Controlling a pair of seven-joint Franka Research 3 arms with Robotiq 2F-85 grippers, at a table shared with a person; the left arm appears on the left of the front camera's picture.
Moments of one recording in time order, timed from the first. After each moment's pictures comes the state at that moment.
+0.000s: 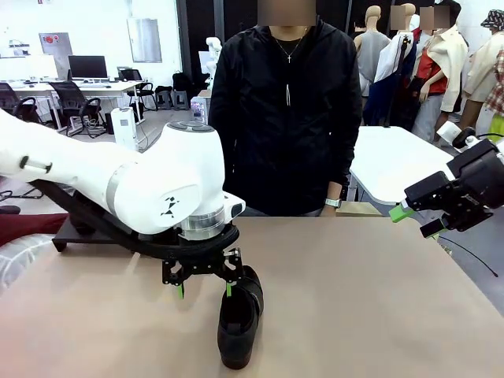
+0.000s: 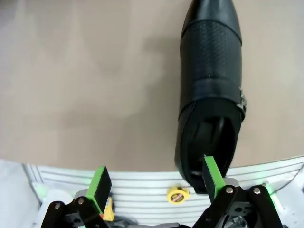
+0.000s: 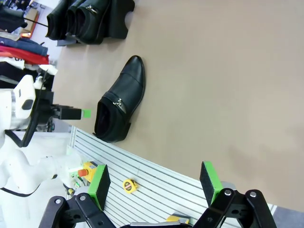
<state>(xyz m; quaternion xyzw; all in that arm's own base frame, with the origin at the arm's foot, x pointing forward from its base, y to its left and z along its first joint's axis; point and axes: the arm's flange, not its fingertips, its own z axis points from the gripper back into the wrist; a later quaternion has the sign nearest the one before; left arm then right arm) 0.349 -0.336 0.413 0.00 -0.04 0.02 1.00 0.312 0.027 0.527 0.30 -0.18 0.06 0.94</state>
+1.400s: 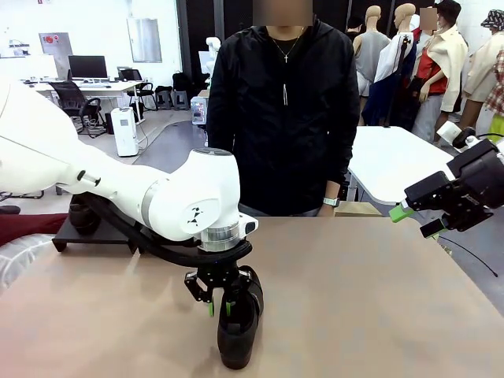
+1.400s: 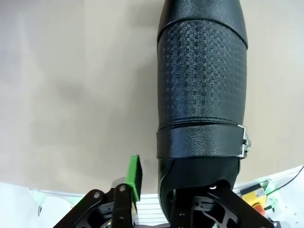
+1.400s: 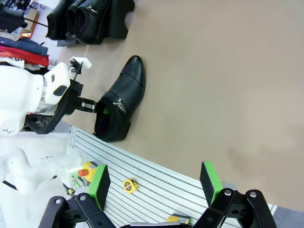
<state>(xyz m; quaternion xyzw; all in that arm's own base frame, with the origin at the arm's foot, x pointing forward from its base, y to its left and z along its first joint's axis) 0.387 -0.359 0.355 0.00 0.02 0.00 1.00 0.312 0.027 0.527 0.30 -0.18 0.06 0.94</state>
